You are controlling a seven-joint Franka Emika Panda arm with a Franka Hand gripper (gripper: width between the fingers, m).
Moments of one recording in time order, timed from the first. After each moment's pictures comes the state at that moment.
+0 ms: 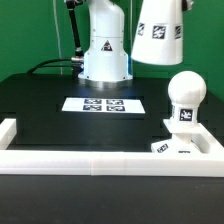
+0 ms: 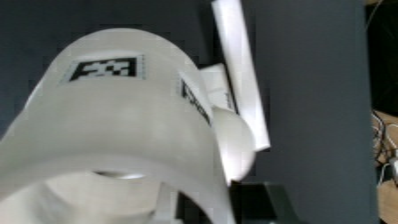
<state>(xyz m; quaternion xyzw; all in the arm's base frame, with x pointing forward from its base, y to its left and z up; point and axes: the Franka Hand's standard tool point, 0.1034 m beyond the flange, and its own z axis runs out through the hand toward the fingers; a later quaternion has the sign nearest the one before) 0.578 0.092 0.248 -0.99 0.14 0.02 0.08</state>
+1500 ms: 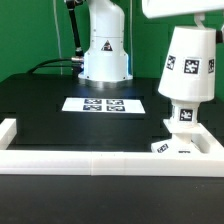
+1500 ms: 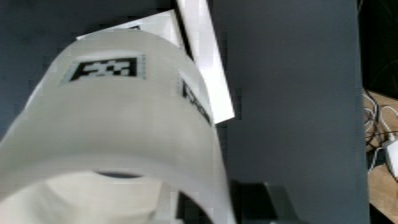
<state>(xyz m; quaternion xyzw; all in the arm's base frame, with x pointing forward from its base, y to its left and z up) 0.627 0.126 0.191 -0.99 0.13 -0.01 0.08</state>
